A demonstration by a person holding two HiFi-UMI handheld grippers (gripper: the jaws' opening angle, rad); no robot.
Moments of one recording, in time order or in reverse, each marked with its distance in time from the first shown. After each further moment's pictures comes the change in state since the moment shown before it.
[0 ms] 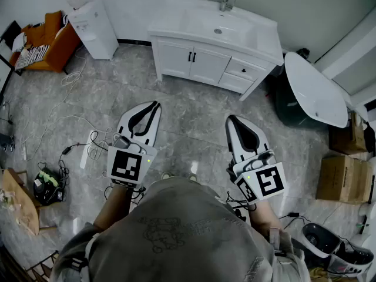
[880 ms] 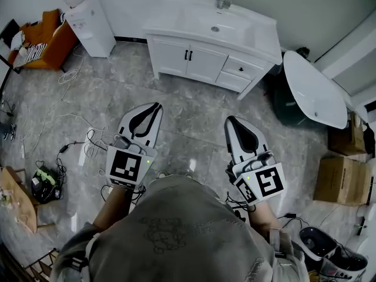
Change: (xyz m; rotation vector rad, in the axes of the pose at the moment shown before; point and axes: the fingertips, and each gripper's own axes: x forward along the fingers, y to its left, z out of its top) left arm 0.029 -0.022 0.000 -0.044 0.016 -0.025; right arm -0.003 -0.031 -0.010 0.032 0.021 0.005
